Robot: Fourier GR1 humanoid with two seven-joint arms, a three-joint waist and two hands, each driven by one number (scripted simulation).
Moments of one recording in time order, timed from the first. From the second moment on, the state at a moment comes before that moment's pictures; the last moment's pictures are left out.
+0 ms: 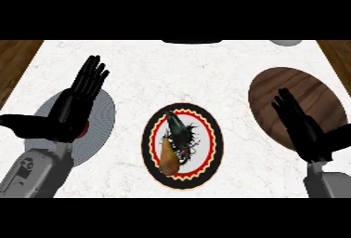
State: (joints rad) left arm -0.31 0.39 -0.24 -1.52 0.43 0.13 -0.10; right arm -0.12 -0.31 0.02 -1.36 -0.34 0.09 -0.03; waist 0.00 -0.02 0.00
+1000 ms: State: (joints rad) left arm -0.35 0.47 -0.27 -1.47 0.18 0.34 0.06; right arm -0.66 -0.33 0.14 -0.88 -0.30 0.71 -0.31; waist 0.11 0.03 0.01
